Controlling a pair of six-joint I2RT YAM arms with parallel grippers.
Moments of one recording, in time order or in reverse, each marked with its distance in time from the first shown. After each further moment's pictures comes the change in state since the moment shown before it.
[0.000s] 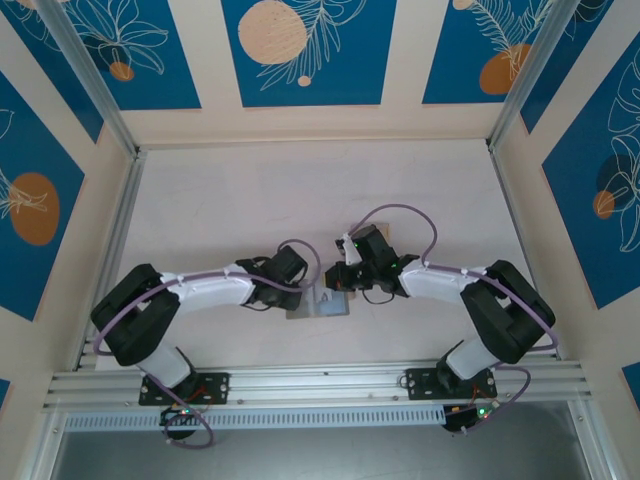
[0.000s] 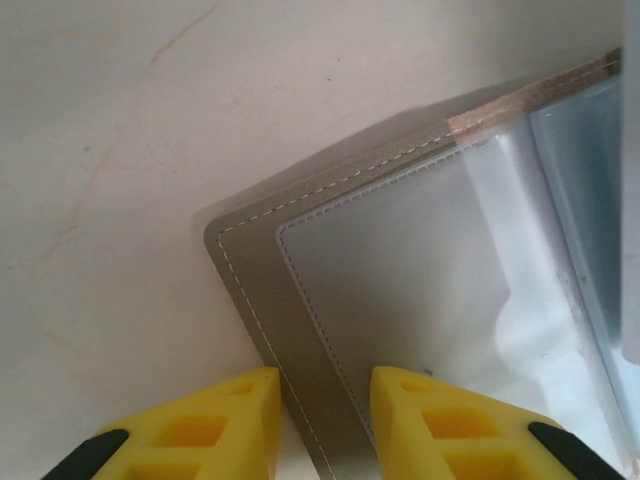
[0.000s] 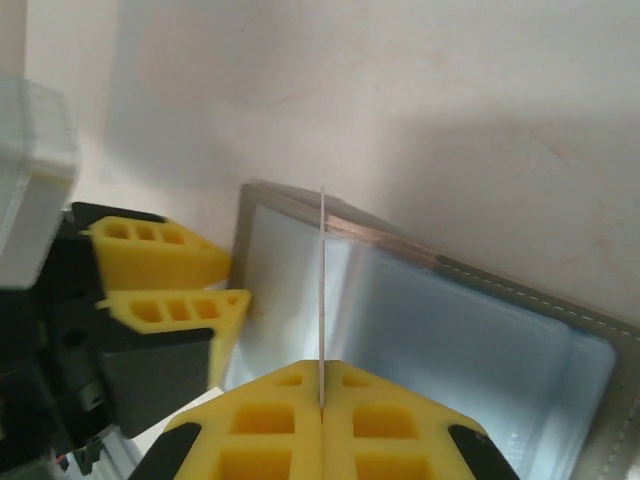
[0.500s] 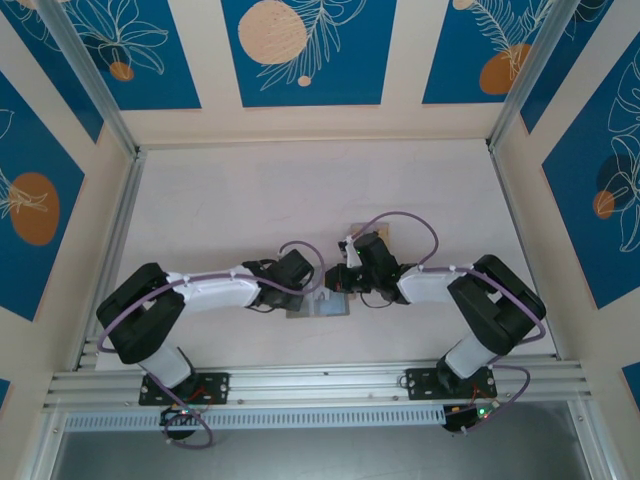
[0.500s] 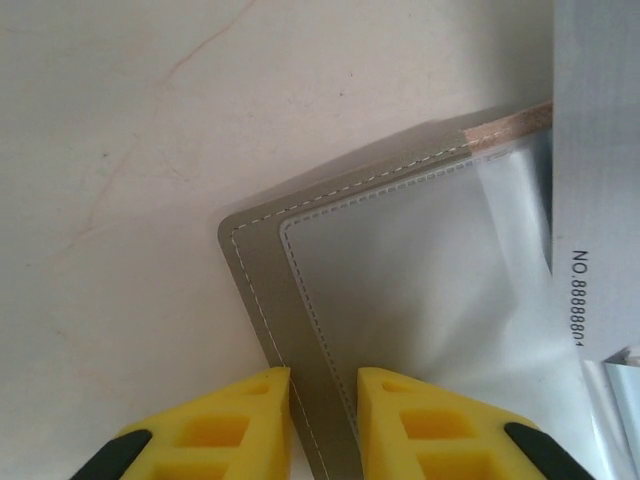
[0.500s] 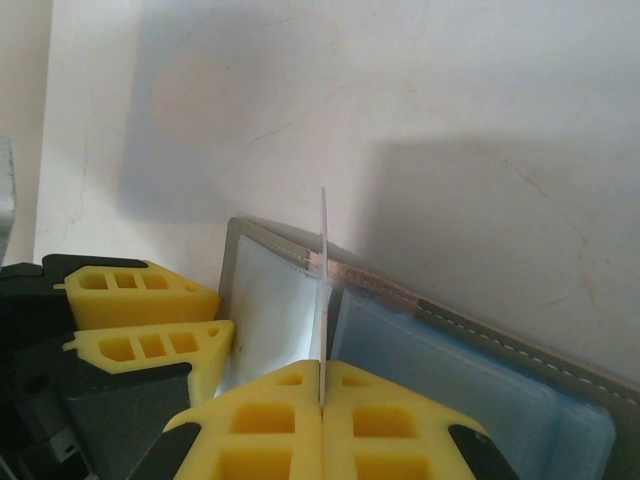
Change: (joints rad) left arm -0.039 0.025 0.014 -0.003 -0.074 -0.054; right arm -0.003 0.066 -0.084 0.251 0.002 0.079
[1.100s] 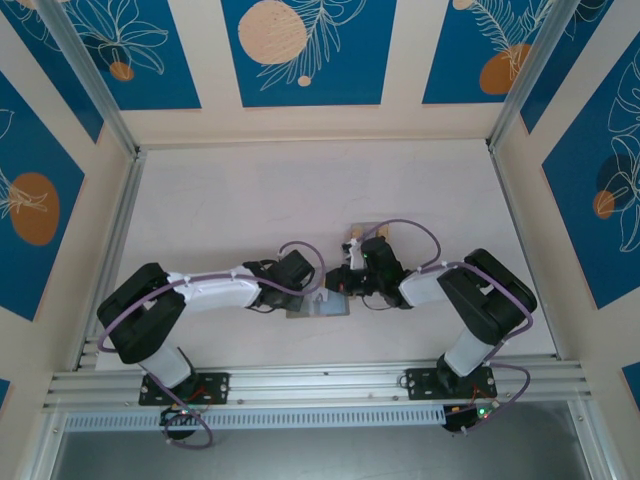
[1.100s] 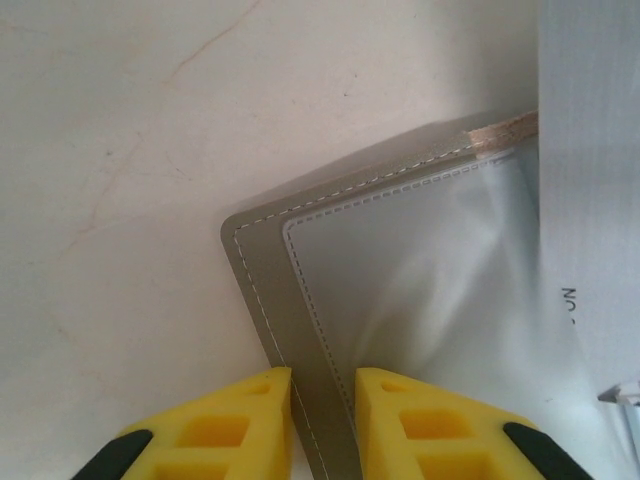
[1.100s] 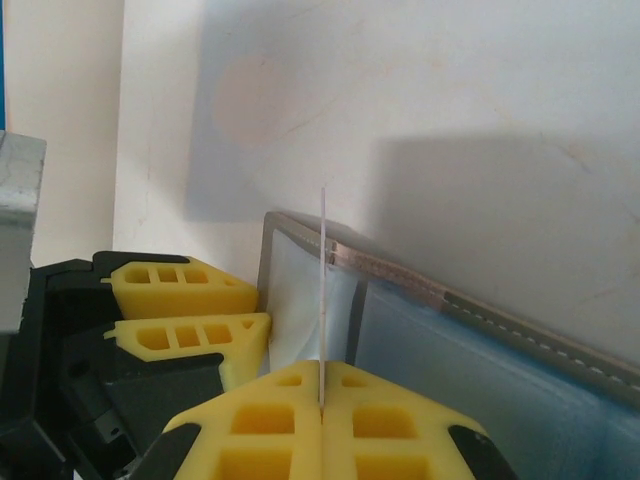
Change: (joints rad) left arm -0.004 0.006 0.000 0.001 -0.008 -0.013; right arm -0.039 0.057 -0.083 0.233 -0.134 0.115
